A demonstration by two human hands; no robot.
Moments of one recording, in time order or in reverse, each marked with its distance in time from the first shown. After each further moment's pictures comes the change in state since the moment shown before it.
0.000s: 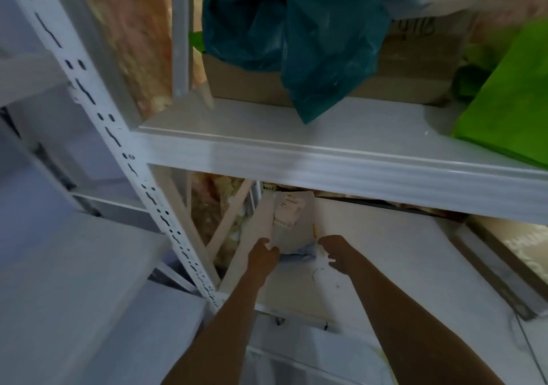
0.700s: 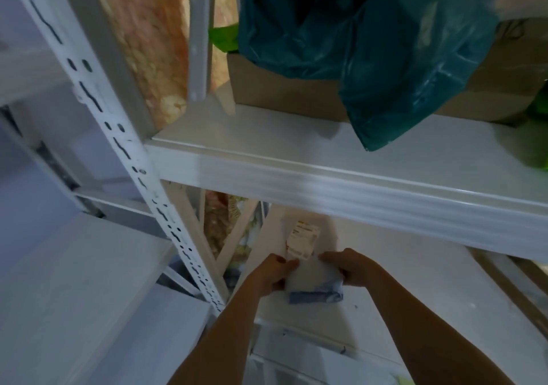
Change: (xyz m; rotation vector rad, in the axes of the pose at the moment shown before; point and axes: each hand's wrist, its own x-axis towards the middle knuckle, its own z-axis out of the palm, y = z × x) left_hand 0.048 -0.022 -0.008 -0.405 -0.389 -0.161; right_hand 0.043 0.000 0.005 0.124 -0.278 0.055
